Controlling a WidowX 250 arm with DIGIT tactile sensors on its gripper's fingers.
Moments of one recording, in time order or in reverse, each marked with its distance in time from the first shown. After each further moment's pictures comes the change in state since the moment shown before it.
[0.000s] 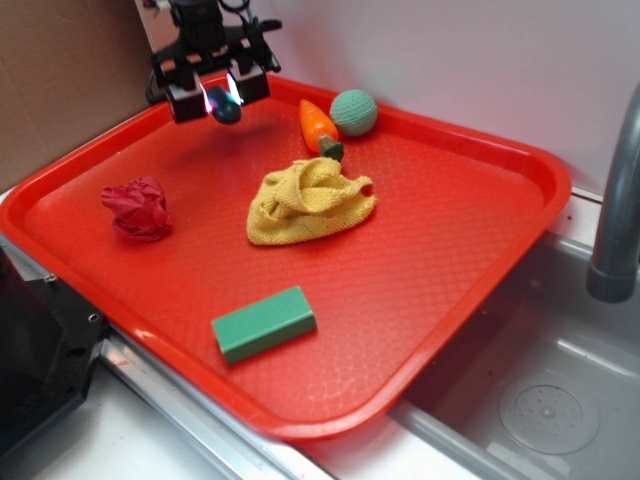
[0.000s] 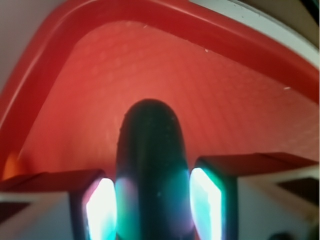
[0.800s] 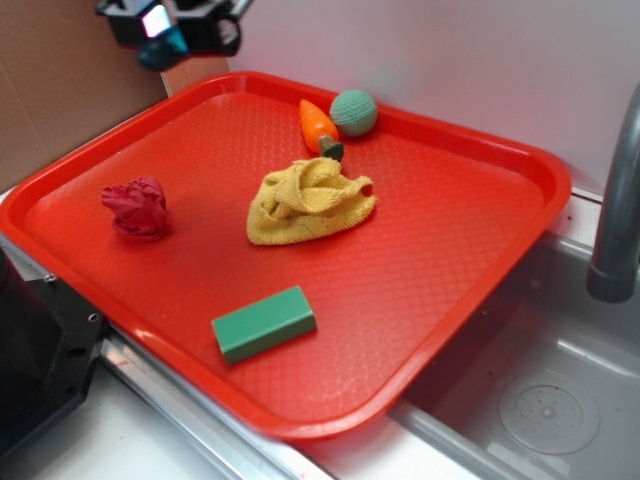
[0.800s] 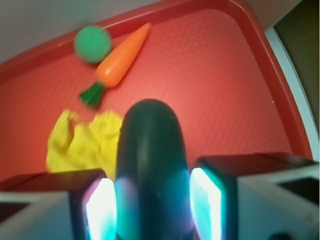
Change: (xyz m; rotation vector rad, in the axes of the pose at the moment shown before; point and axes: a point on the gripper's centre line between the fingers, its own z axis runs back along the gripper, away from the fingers) arm -0.100 0.022 0.100 -0.139 -0.030 -0.748
